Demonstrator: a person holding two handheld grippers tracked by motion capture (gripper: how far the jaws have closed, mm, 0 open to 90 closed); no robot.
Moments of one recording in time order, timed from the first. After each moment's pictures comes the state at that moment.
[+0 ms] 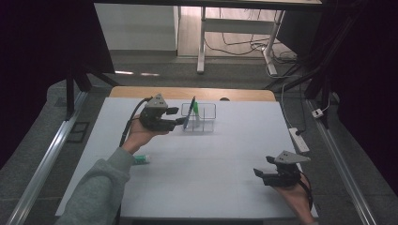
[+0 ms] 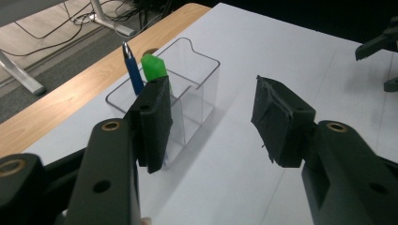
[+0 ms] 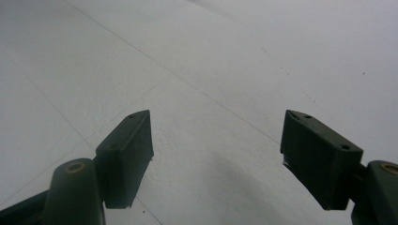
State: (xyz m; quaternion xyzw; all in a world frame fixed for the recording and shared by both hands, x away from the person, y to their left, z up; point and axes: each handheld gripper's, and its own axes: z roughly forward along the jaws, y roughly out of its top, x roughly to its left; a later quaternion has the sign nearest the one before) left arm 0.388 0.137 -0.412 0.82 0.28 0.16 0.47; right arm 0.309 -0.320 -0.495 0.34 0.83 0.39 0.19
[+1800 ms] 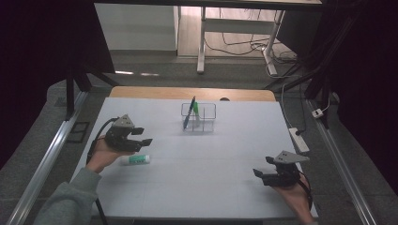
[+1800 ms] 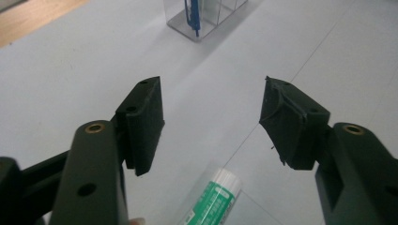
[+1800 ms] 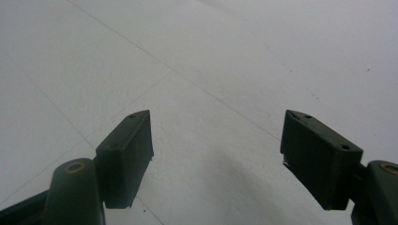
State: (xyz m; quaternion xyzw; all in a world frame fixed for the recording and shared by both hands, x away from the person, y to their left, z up) left arm 0.345 0.223 -0.458 0.85 0.35 0.13 0.38; right arm 0.310 -0.319 -0.497 0.34 0.83 0.39 0.18
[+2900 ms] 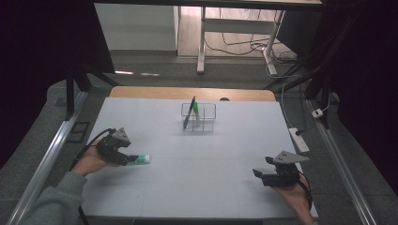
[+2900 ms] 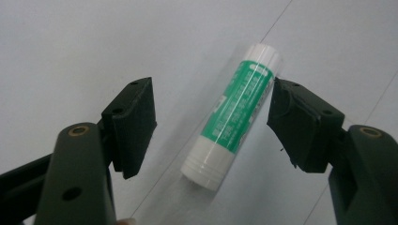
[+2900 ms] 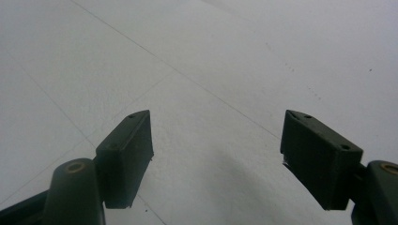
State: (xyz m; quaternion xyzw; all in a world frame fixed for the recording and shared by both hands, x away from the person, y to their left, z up) left arm 0.337 0.249 -0.492 0.91 0.32 0.10 0.25; right arm 0.309 -0.318 -0.497 0.34 0.84 0.39 0.18
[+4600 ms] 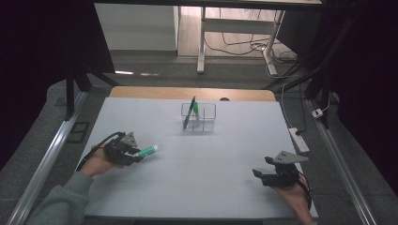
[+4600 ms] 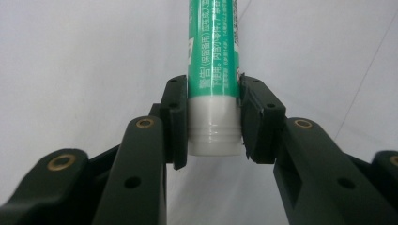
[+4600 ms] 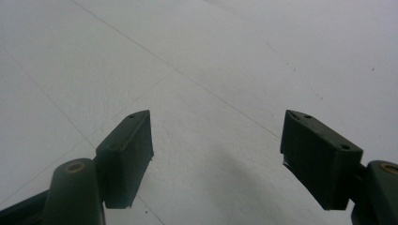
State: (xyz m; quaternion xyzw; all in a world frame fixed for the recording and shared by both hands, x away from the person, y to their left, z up) left arm 0.335 0.225 -0.493 0.93 0.26 0.09 0.24; right arm 0.310 -0.317 -0.498 0.34 0.84 0.39 0.18
